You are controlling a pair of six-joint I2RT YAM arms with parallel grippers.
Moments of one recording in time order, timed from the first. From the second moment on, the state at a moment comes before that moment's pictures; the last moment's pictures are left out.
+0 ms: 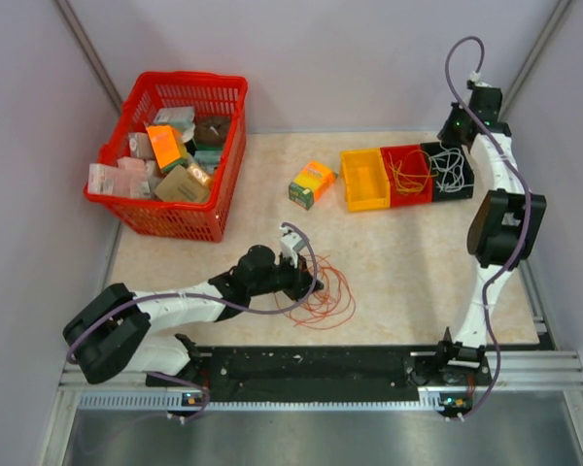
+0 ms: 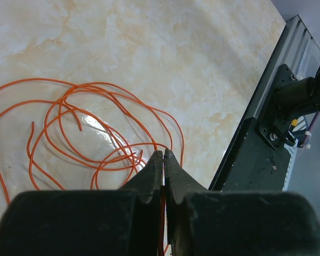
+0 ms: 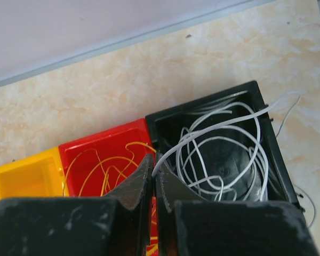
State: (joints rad) left arm -0.87 1.30 0.47 0.46 0.31 -0.48; right arm -0.13 2.13 1.98 -0.44 -0.15 0.23
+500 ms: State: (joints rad) left arm -0.87 1.30 0.45 0.48 0.32 -0.48; right arm -0.09 1.89 1.96 -0.48 -0.12 0.26
